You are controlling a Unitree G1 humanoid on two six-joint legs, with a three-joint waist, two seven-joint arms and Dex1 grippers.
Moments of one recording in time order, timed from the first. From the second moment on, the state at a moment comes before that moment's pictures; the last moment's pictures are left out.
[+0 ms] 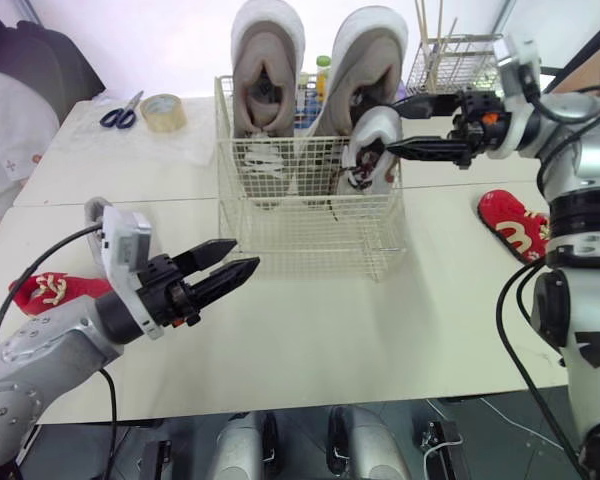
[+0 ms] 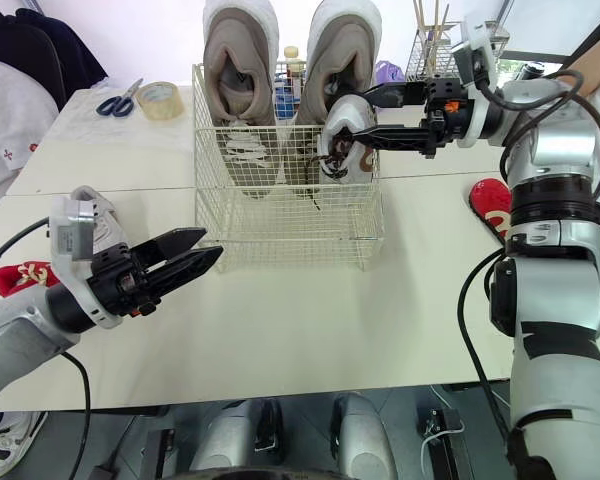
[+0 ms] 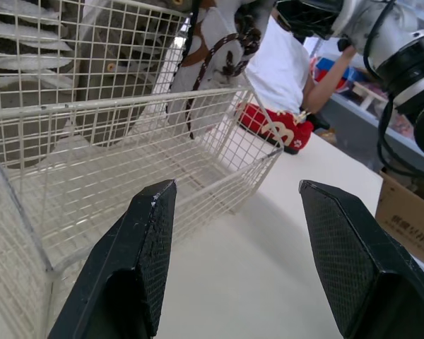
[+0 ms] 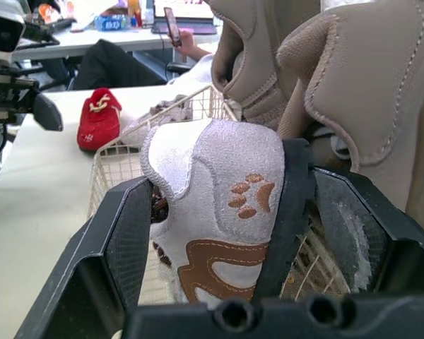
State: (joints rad) left arm 0.03 0.86 0.33 -0.74 -1.42 0.67 -0.28; right arm -1.20 -0.70 -0.03 0.69 0.33 0.31 1.55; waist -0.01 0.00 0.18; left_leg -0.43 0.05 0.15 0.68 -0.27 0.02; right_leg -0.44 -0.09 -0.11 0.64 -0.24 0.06
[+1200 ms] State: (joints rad) left arm 0.03 1.06 0.76 -0.29 -1.43 0.76 -0.08; right arm -1.16 -0.75 -0.27 0.15 0.83 0.85 1.33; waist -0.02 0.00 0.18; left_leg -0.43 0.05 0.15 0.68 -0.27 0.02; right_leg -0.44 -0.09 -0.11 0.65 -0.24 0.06
